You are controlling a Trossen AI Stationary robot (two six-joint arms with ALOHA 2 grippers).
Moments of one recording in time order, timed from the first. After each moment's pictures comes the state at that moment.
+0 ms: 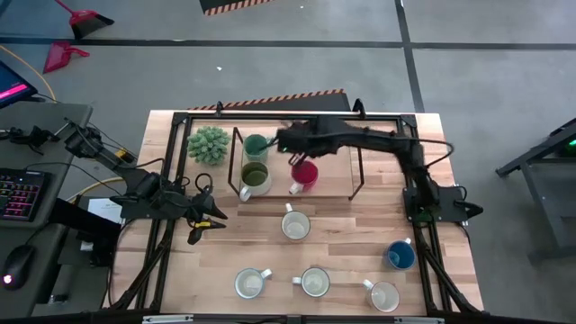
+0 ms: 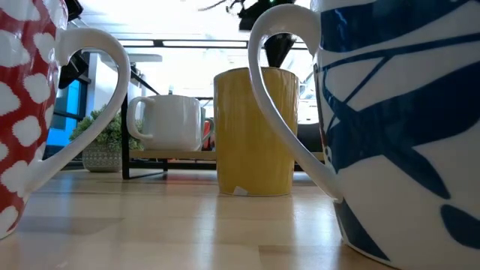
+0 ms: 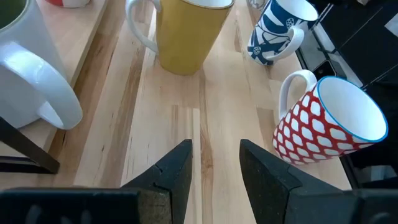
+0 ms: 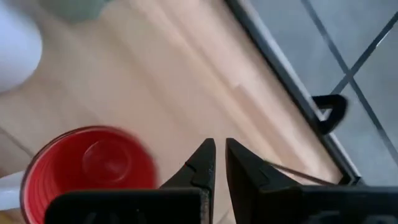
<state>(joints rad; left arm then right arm) -0.56 0.66 0.39 -0.33 -0.27 -0.52 -0.12 2.07 2.24 -1.57 0.50 0.52</state>
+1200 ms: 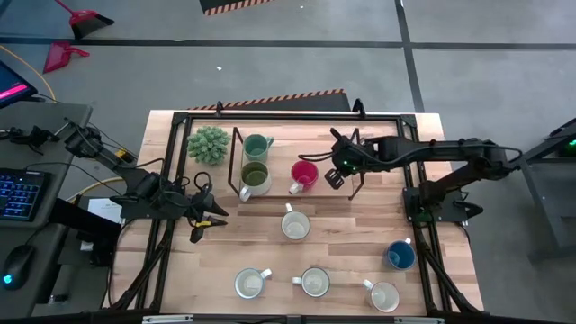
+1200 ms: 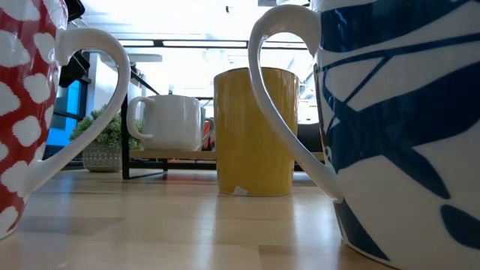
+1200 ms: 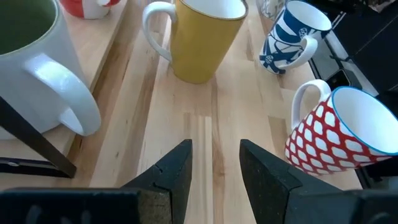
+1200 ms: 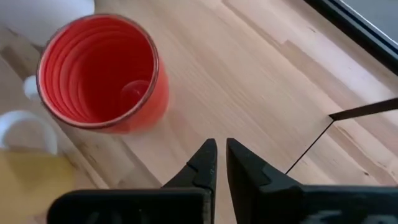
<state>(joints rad) -0.56 0.66 0.39 -0.32 -0.33 -0.52 -0.09 1.38 1.18 -0.88 0.30 0.59</state>
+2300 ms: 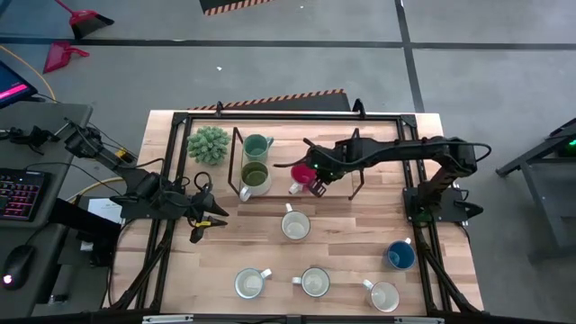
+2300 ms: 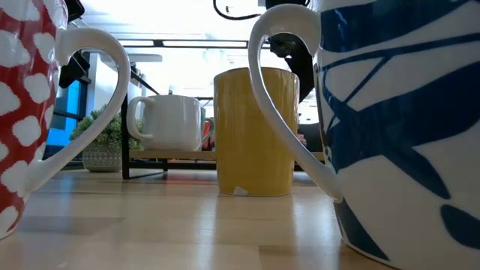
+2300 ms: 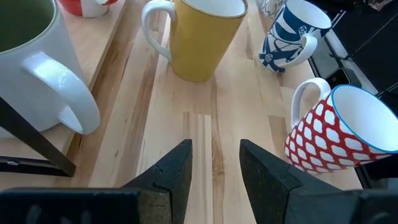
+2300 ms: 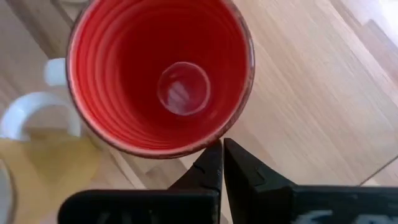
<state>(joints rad) -0.56 0.66 0.39 -0.33 -0.33 -0.52 -0.08 1.66 1.38 -0.92 0.15 0.54</state>
